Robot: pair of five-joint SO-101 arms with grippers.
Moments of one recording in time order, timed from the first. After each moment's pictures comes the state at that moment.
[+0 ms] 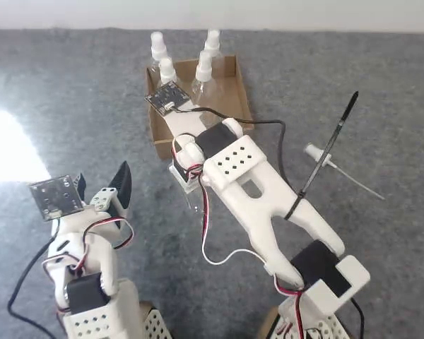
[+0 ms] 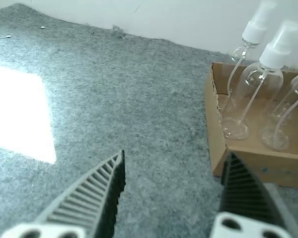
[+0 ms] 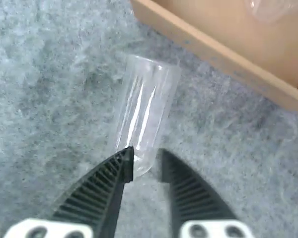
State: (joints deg) left arm -21.5 -103.4 88.5 54.2 9.2; right arm -41.8 4.7 -1.8 77.7 -0.8
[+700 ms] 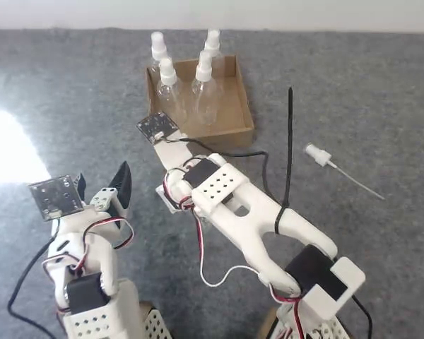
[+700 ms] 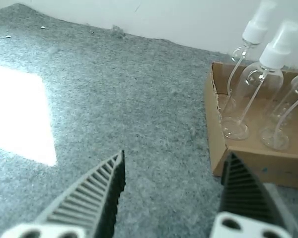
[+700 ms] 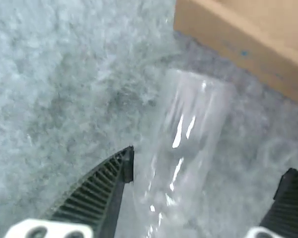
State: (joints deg) left arm -21.5 -103.4 88.5 54.2 9.2; right arm -47.6 5.2 17.6 52.0 -6.0
